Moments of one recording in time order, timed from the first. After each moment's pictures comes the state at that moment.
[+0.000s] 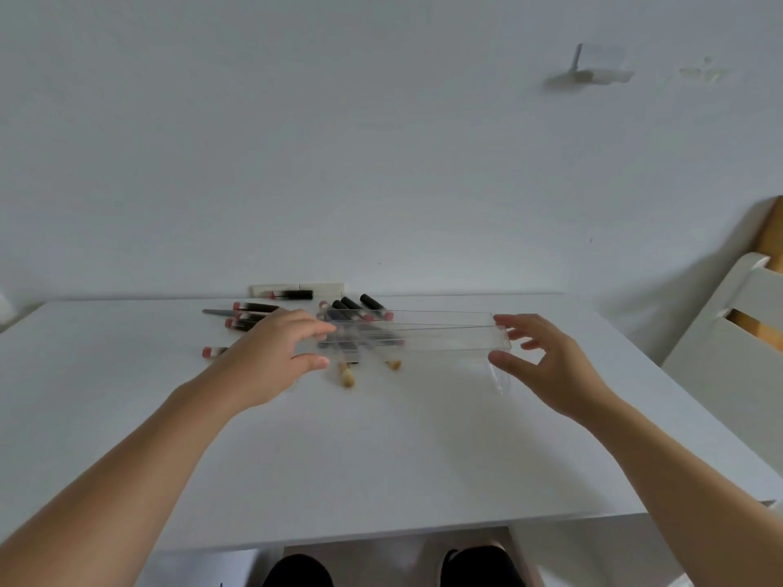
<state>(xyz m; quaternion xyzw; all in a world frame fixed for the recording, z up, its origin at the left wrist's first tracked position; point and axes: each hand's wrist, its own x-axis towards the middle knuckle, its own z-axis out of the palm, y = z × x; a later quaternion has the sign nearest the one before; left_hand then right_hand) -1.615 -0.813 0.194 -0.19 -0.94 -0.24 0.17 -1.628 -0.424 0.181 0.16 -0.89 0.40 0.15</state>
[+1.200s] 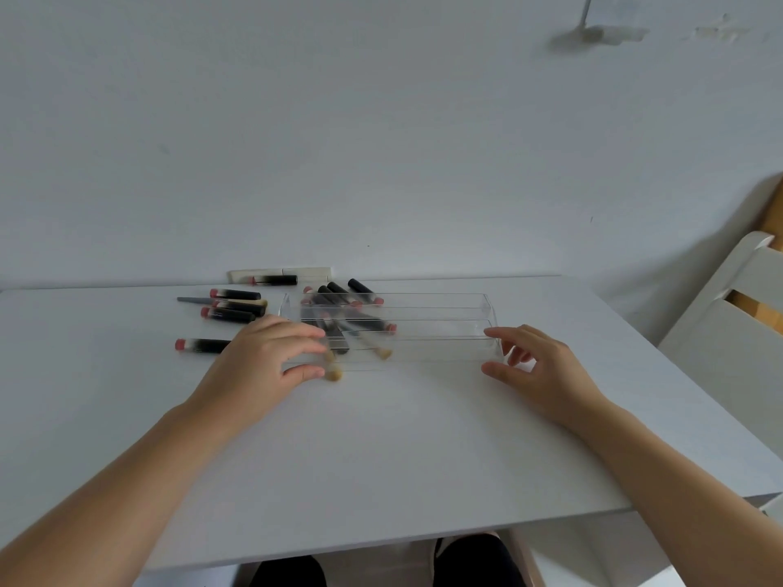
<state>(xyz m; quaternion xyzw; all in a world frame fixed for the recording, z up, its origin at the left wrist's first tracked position) -1.619 -0.808 0.157 -0.24 -0.92 -0.20 0.25 -1.644 -0.411 0.142 0.17 -0.91 0.36 0.13</state>
